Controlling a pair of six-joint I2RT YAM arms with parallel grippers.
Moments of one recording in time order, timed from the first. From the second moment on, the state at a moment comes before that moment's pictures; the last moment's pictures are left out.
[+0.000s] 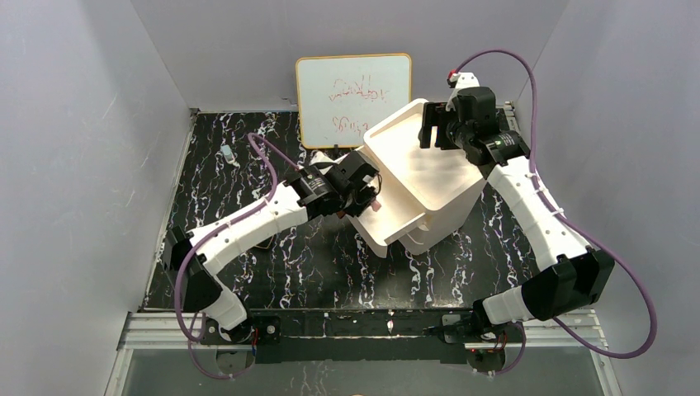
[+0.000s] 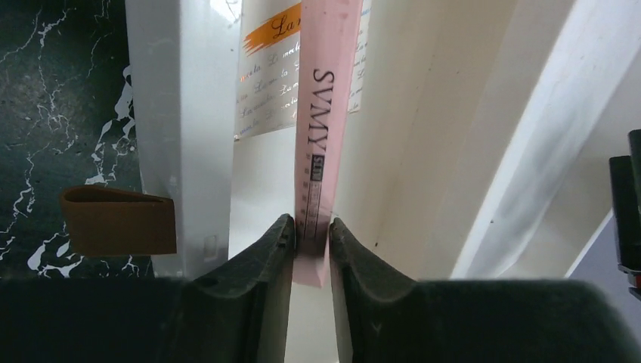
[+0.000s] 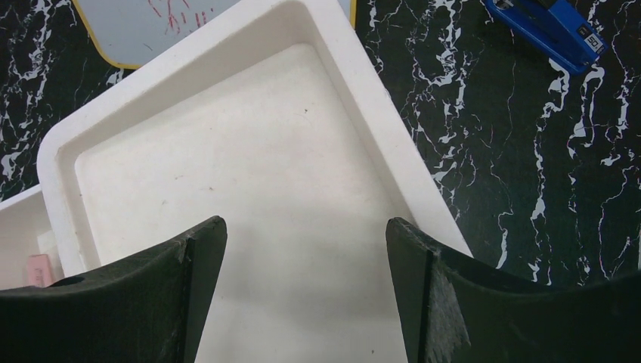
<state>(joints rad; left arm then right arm) -0.96 1.56 1.53 -0.93 -0.37 -1.67 0.36 1.41 1.49 -0.61 0.06 0.19</state>
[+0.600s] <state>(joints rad) -0.96 1.48 1.51 -0.48 -0.38 -1.06 0.36 1.41 1.48 -0.61 0.06 0.19</state>
